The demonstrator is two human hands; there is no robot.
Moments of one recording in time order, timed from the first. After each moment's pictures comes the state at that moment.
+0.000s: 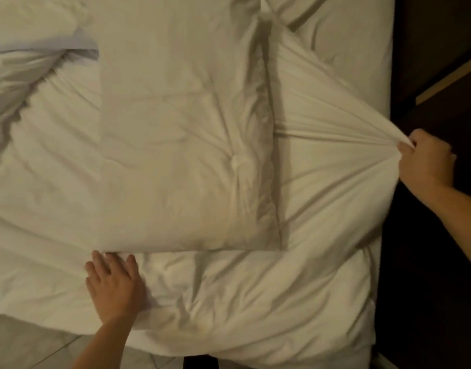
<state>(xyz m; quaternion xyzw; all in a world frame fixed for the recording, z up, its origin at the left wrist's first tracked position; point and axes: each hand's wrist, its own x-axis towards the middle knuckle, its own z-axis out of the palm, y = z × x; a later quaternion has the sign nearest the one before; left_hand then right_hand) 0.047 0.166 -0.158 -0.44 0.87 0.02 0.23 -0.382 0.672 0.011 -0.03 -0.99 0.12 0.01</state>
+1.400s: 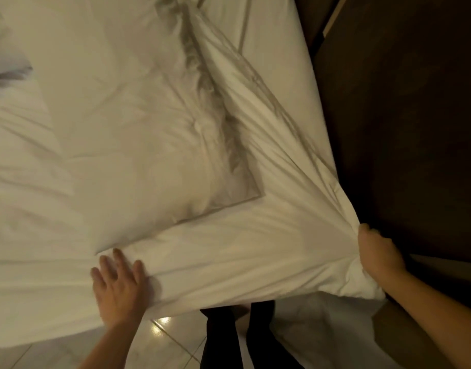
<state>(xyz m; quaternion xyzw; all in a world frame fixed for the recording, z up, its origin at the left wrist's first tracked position) 0.068 0.164 -0.122 -0.22 0.93 -0.06 0.30 -0.005 0.721 -0.025 -0.10 -0.92 -0.21 -0.31</state>
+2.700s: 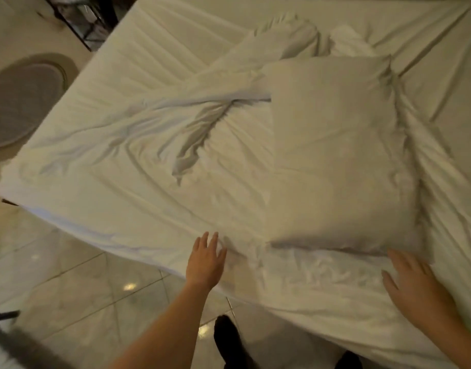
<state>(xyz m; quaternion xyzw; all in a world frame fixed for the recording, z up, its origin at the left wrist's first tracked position) 0.096 -0.034 -0.004 -0.29 0.91 0.22 0.20 -0.033 0.400 0.027 0.08 -0.98 0.05 -0.18</state>
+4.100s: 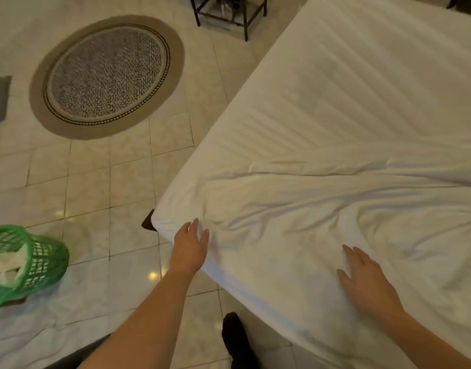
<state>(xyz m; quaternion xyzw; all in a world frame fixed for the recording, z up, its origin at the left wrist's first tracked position) 0.195 -0.915 -0.011 -0.47 0.80 0.35 0.11 -0.005 -0.521 -0.015 0.16 -0.93 0.07 -0.31</state>
